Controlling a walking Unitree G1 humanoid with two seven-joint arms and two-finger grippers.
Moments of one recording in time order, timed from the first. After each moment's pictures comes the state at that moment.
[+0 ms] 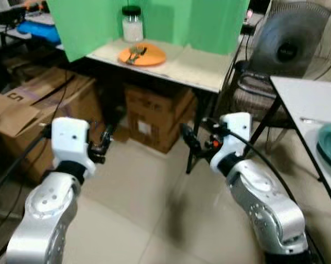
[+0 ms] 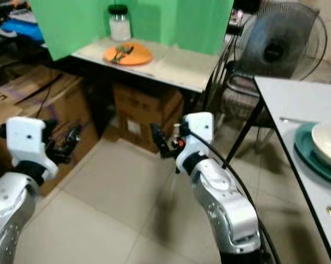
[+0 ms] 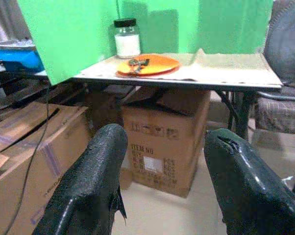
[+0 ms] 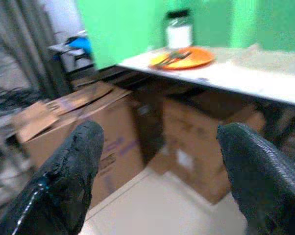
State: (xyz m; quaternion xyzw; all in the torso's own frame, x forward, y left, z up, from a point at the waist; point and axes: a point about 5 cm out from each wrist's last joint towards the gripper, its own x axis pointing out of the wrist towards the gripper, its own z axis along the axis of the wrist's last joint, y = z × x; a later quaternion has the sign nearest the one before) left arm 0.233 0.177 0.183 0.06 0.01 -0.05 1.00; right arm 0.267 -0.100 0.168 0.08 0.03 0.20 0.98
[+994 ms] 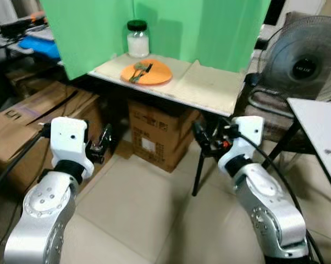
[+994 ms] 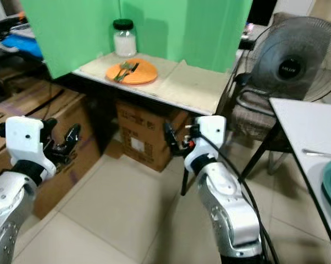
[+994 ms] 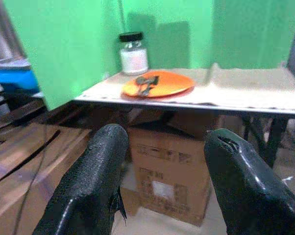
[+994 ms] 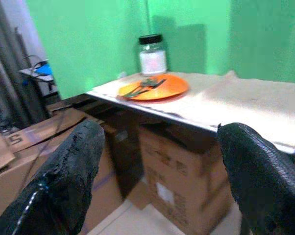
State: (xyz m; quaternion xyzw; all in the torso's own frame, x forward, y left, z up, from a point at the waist) left arm 0.234 0.180 0.183 0.07 0.01 -0.06 1.00; right arm 0.266 -0.112 0.161 0.08 0.01 0.16 0.98
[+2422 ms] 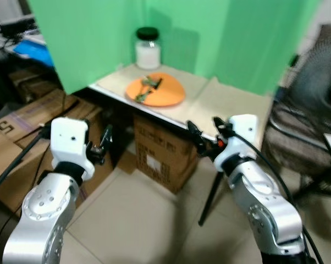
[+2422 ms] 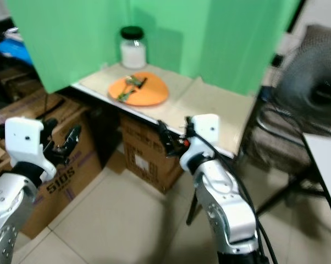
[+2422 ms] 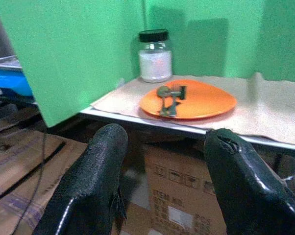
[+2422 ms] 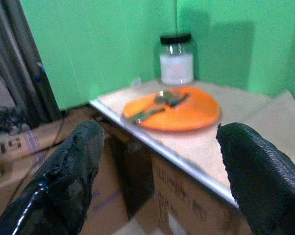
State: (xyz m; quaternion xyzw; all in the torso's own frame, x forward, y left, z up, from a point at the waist) left arm 0.230 0.180 0.185 0.07 0.01 -0.06 1.00; right arm 0.270 -0.102 0.166 0.08 0.01 0.19 0.98
